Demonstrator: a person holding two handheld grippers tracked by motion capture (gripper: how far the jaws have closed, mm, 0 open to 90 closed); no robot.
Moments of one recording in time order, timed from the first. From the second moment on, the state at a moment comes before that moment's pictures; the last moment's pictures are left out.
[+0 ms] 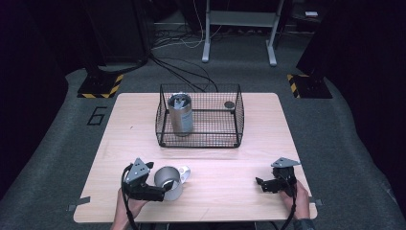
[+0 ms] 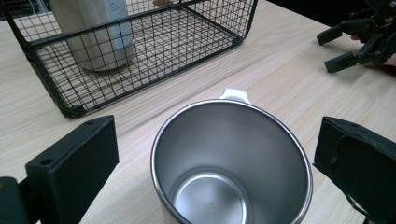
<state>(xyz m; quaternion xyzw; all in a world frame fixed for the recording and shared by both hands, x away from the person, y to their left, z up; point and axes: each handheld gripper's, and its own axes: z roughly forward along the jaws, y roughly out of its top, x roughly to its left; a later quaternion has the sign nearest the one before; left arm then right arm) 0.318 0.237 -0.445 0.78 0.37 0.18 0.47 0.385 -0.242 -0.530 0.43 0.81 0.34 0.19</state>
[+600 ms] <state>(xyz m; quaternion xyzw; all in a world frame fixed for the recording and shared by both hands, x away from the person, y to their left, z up) 0.319 0.222 -0.458 0.79 0.36 0.18 0.46 0.385 -0.241 -0.530 0.43 0.81 0.34 0.19</state>
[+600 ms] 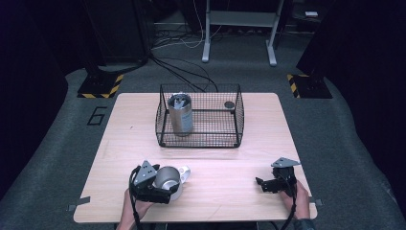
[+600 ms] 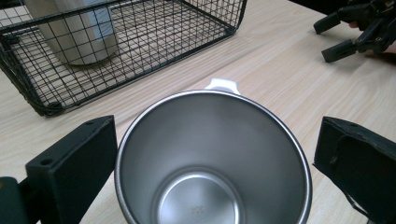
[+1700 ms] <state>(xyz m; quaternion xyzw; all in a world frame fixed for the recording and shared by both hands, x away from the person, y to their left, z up) 0.322 0.215 -0.476 0.79 0.36 0.20 0.45 0.385 -0.242 -0.530 0.43 0.81 0.34 0.19</state>
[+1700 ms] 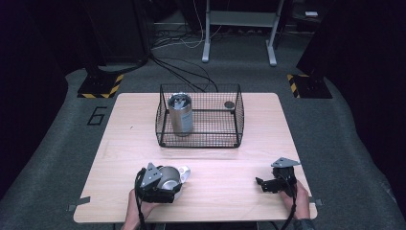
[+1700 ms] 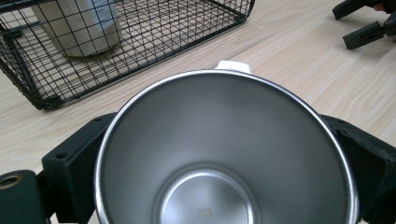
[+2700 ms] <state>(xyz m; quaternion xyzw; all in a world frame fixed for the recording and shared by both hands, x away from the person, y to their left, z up) 0.341 0.197 -0.442 0.79 0.34 0.22 0.46 0.385 -0.242 -0.530 0.43 0.81 0.34 0.19</state>
